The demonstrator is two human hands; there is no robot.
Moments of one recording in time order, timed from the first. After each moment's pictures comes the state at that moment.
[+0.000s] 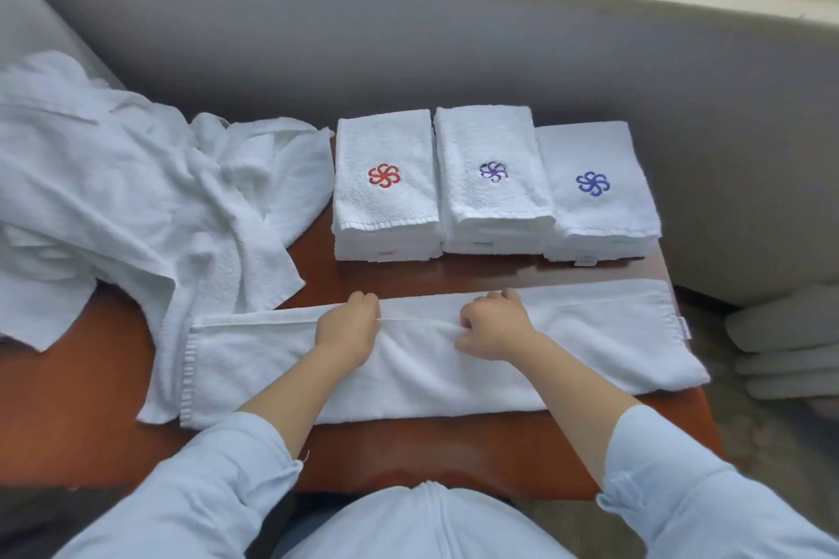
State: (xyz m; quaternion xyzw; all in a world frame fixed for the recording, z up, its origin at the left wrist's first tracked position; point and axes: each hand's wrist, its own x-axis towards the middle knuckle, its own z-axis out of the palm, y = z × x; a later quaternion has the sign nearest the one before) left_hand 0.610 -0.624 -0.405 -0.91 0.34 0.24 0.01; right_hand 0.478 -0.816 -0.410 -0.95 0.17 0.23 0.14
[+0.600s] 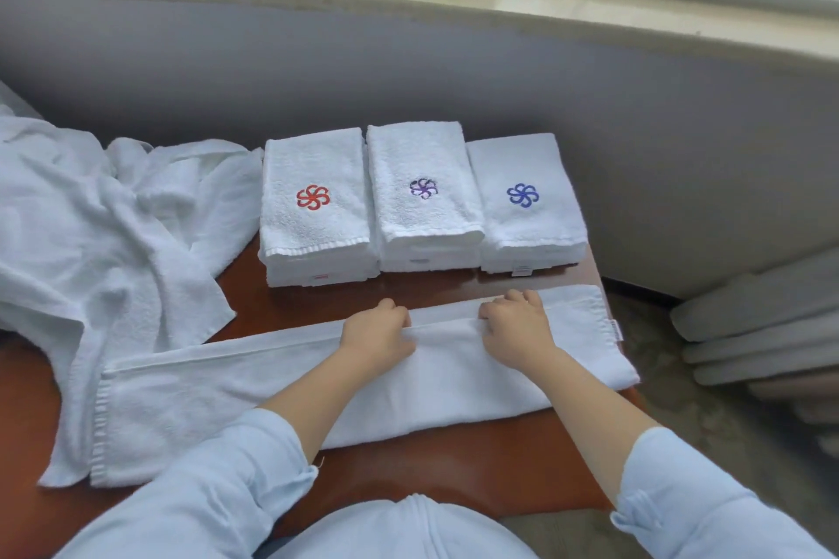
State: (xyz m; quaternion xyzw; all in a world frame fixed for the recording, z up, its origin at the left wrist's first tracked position) left_hand 0.562 -0.728 -0.409 -0.87 0.43 0.26 -0.02; right_hand 0.412 -0.897 -0.404 -0.95 0.26 0.16 0.09
